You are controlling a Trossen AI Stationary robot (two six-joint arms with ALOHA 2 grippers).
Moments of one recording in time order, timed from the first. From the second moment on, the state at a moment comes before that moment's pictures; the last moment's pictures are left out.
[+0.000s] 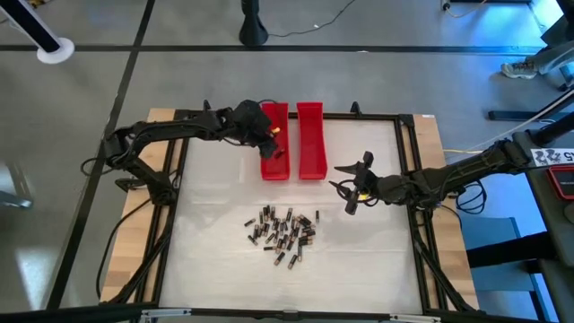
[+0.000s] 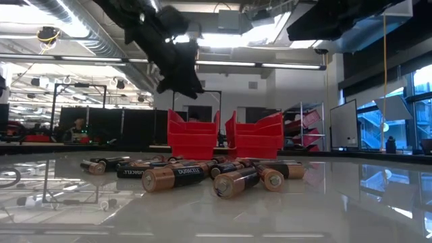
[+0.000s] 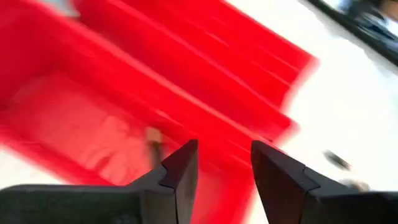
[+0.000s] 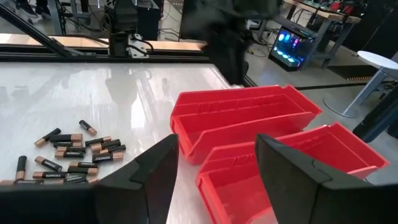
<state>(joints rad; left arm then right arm) 0.45 1.51 1.09 -0.35 0.17 -0.23 0.30 1.01 0.67 -0.01 0.66 0.06</state>
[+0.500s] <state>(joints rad) 0.03 1.45 1.09 -0.58 0.15 -0.28 0.30 1.01 0.67 -0.02 0.66 0.05</state>
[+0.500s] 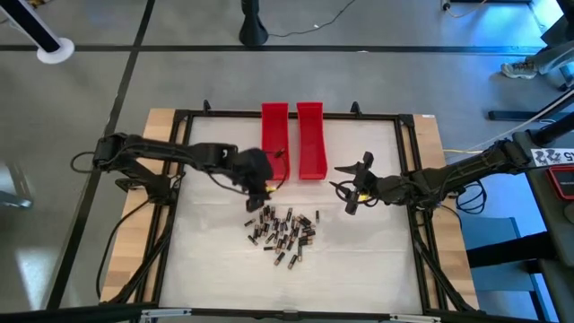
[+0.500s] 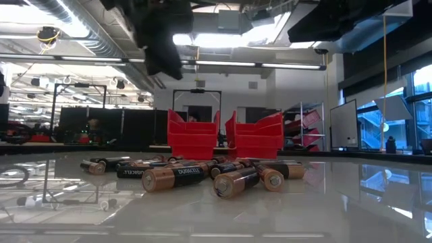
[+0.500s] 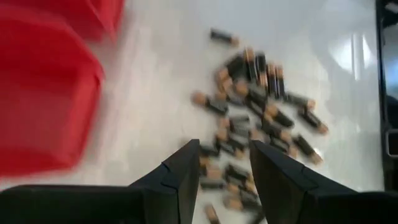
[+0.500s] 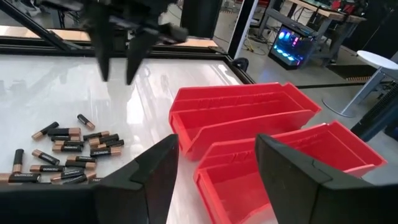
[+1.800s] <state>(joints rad) -0.18 1.51 1.09 -0.65 -0.08 -0.64 0.30 1.02 0.67 0.00 0.49 0.07</state>
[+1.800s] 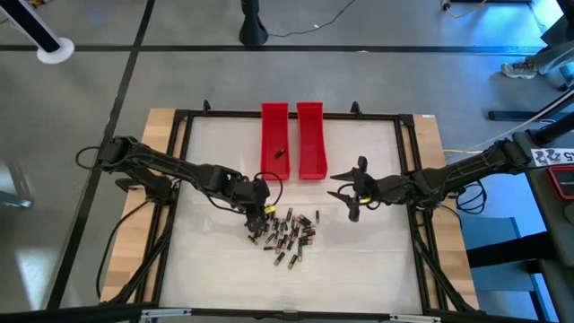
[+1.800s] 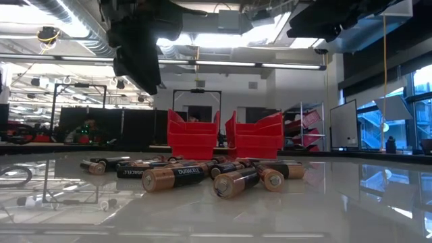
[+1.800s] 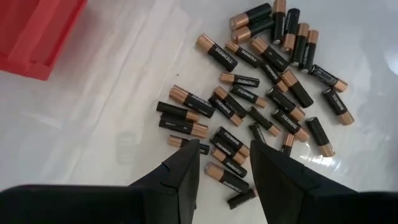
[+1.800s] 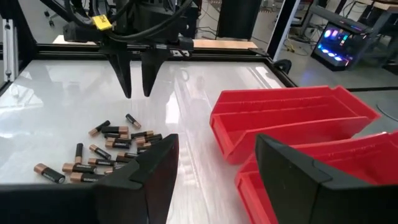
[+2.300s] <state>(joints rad) -0.17 1.51 1.09 -0.65 -0.08 -0.54 0.30 1.02 0.67 0.00 0.52 0.07</state>
